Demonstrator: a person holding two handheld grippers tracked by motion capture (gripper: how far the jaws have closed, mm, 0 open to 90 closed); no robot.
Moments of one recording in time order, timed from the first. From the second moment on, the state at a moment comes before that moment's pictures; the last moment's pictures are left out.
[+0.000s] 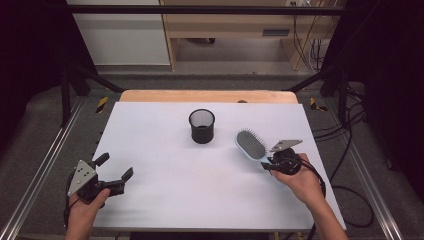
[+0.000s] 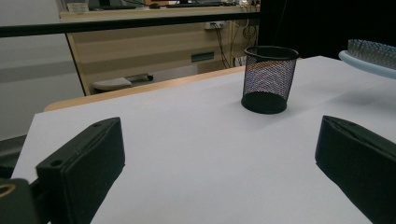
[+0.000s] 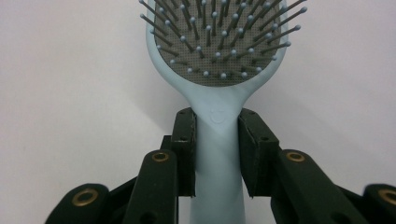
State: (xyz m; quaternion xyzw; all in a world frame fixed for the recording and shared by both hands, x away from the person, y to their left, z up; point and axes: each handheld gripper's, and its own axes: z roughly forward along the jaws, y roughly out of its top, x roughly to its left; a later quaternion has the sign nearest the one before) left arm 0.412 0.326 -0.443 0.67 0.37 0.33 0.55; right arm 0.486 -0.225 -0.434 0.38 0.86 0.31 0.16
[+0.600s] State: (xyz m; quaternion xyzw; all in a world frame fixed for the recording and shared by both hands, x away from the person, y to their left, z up) left arm 0.411 0.310 -0.428 0.65 0.36 0.31 0.59; right arm 0.510 -0.200 -0.429 0.38 0.79 0.43 0.22
